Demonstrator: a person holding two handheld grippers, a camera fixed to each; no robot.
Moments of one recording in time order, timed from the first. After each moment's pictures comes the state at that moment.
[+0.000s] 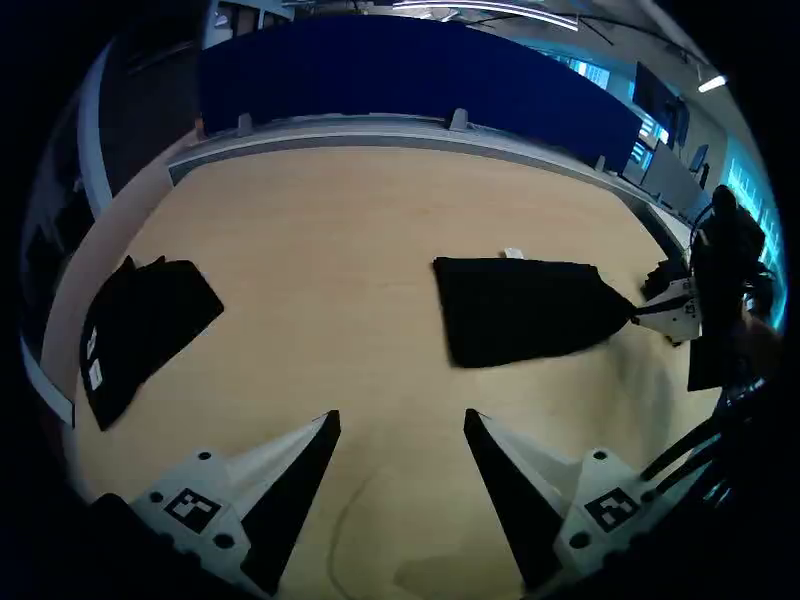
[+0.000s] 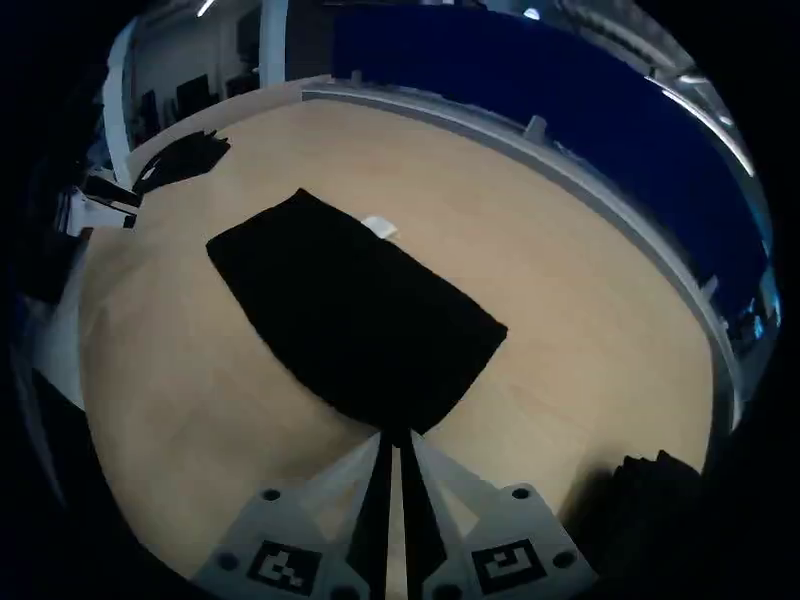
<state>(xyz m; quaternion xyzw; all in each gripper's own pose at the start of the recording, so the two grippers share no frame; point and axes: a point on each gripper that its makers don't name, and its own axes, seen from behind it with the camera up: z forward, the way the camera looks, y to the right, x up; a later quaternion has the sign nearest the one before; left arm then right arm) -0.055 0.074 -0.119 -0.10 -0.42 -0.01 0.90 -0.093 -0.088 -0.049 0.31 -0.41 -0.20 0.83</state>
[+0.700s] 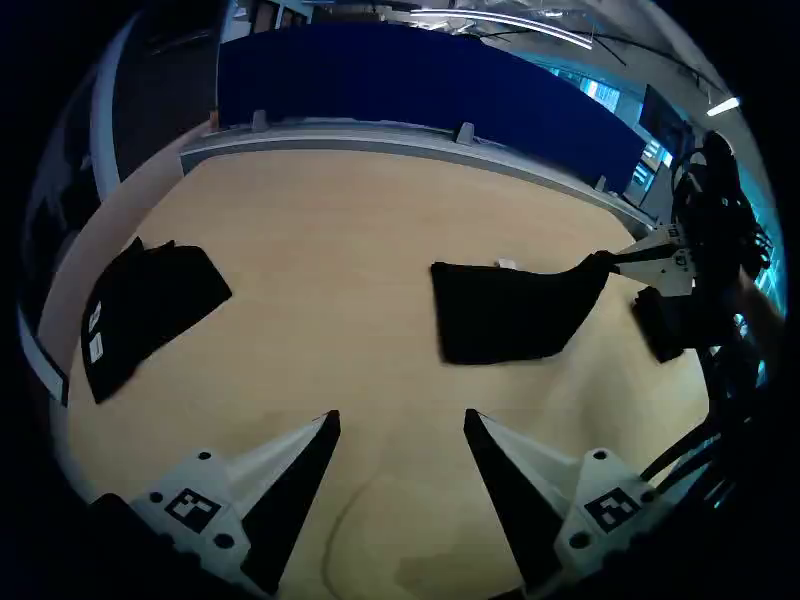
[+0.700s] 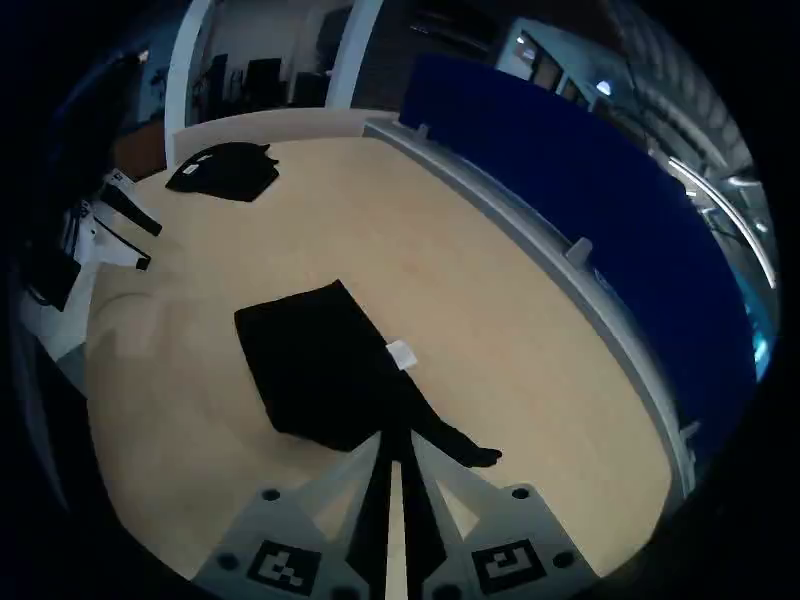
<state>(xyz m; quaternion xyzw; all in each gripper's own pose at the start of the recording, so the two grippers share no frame) -0.042 0.074 -0.136 -0.09 -0.41 -0.05 0.91 -0.014 -0.160 -0.002 0.38 -0.32 -0.30 0.82</state>
